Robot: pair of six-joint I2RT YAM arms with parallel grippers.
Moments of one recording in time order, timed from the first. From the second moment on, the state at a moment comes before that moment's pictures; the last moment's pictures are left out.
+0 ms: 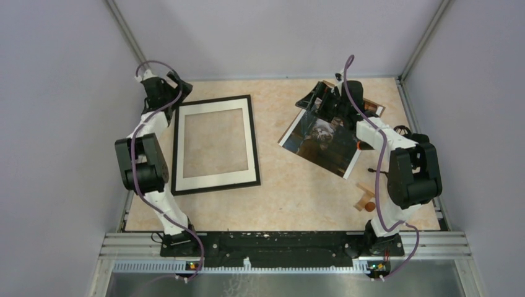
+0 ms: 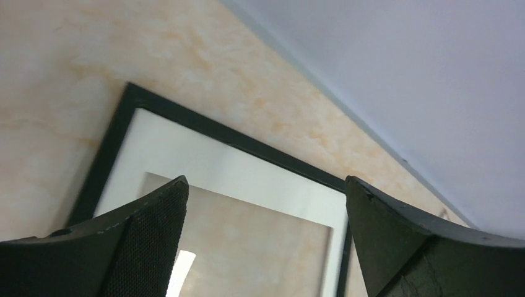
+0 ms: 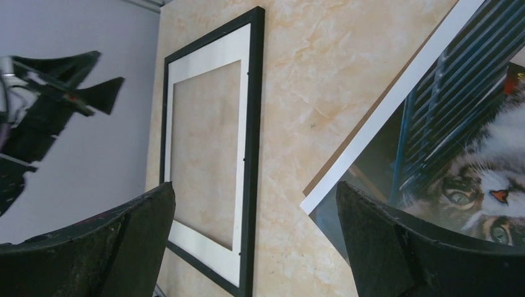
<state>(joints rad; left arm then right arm) 0.24 1.95 1.36 0.17 0.18 -0.69 0.24 1.68 1.17 0.08 -0.44 0.73</state>
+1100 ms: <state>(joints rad) -0.56 1.85 1.21 -0.01 0.34 -0.49 0.42 1.40 0.90 -0.63 0.23 0.48</state>
